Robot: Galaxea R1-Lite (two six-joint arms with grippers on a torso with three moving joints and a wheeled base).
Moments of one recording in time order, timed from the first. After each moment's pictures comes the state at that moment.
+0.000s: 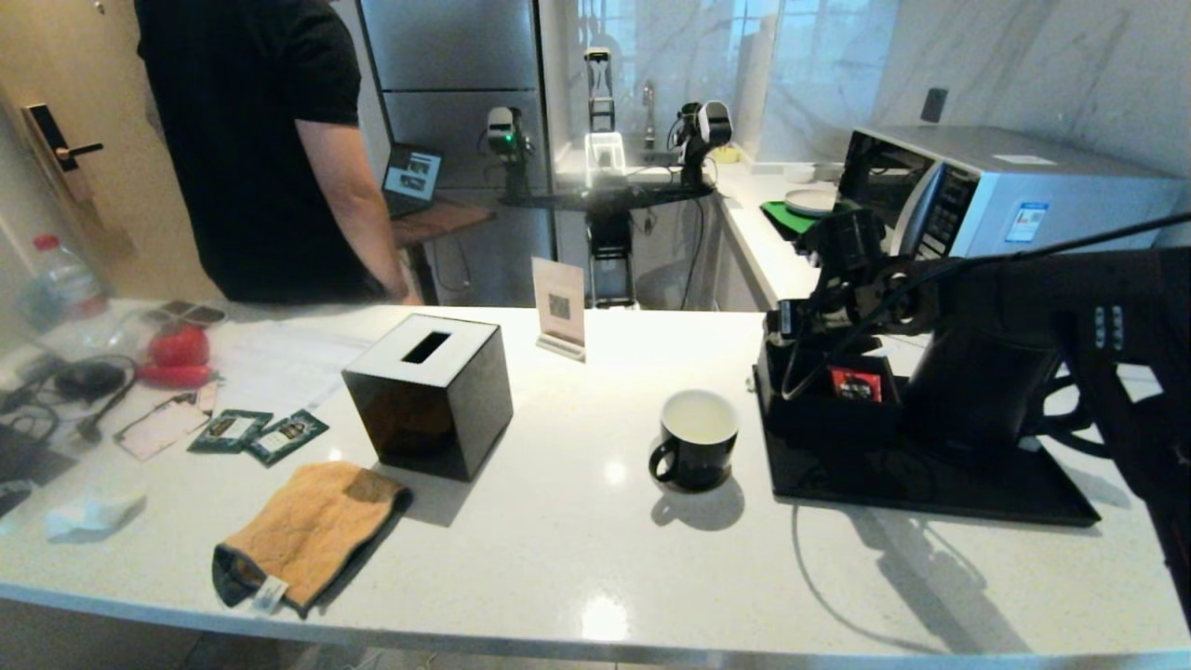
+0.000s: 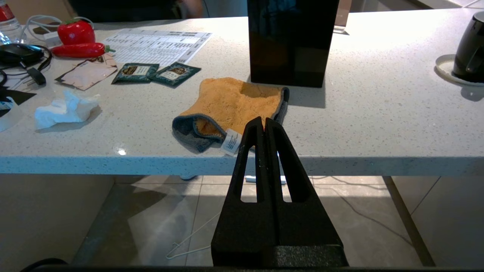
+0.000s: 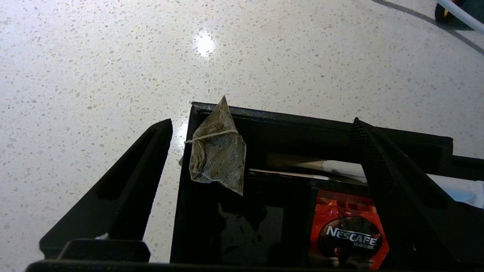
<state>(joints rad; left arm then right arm) 0.00 0.00 0.00 0.00 -0.01 0.03 0.23 2.34 -1.95 0.16 -0.25 0.11</state>
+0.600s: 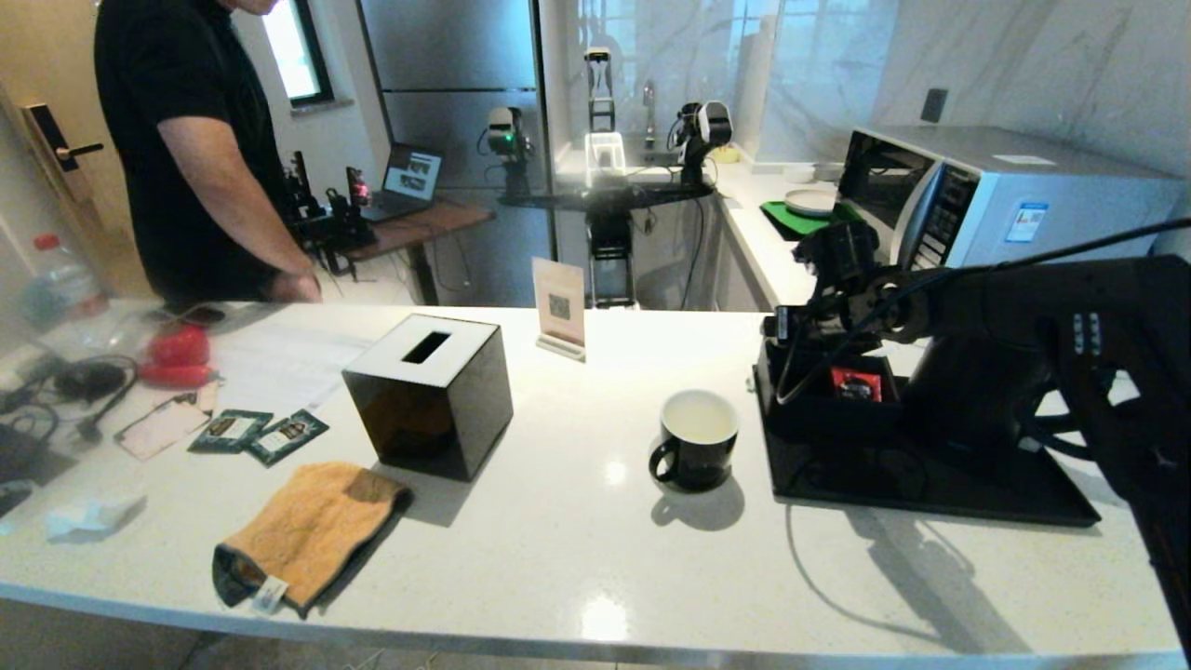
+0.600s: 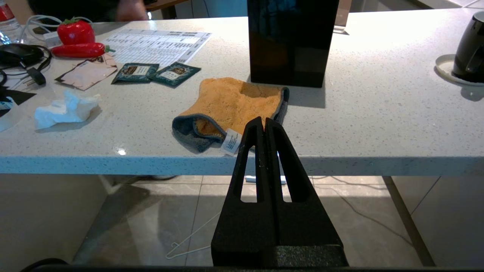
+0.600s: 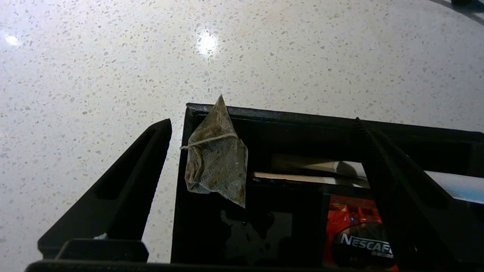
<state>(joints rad) 0.00 0.00 0.00 0.00 -0.01 0.03 0.23 2.37 -1.95 0.14 -0.25 0.16</state>
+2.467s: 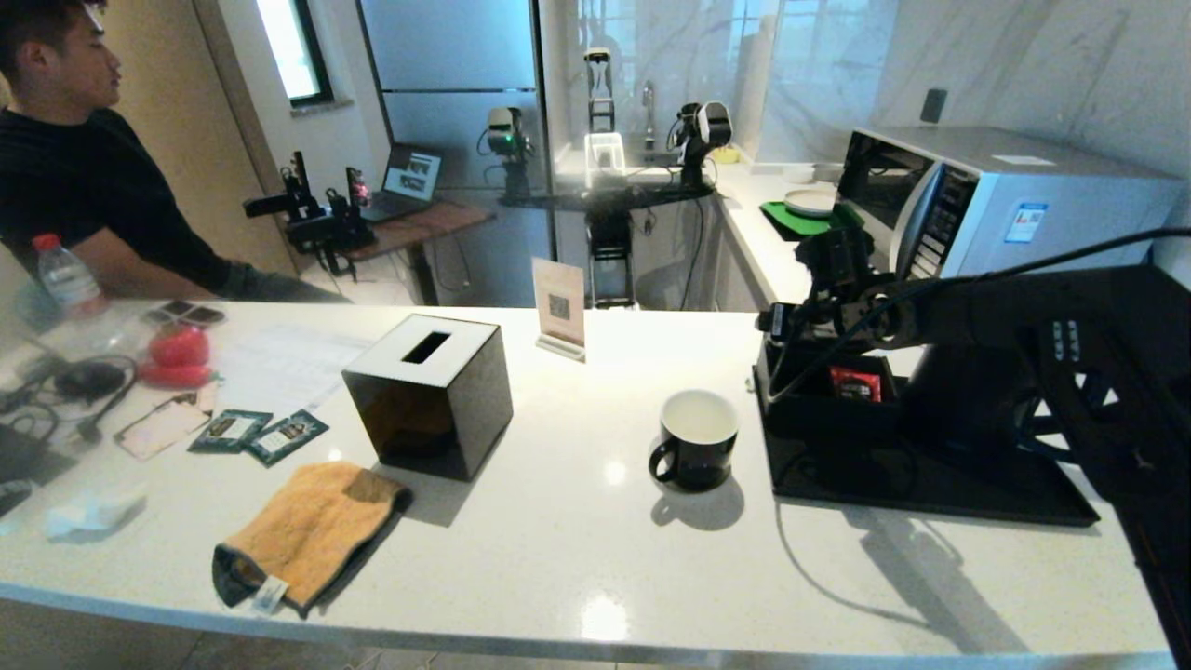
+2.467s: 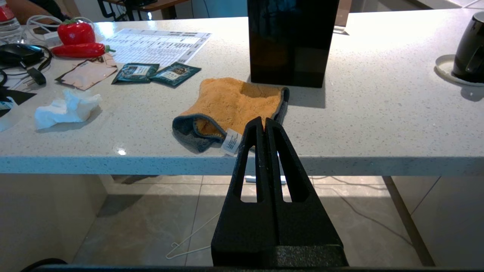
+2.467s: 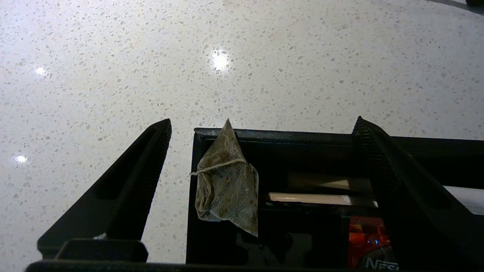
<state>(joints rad) 0.00 0.00 0.00 0.00 -0.01 0.03 0.23 2.41 -1.95 0.07 -0.23 0.24</state>
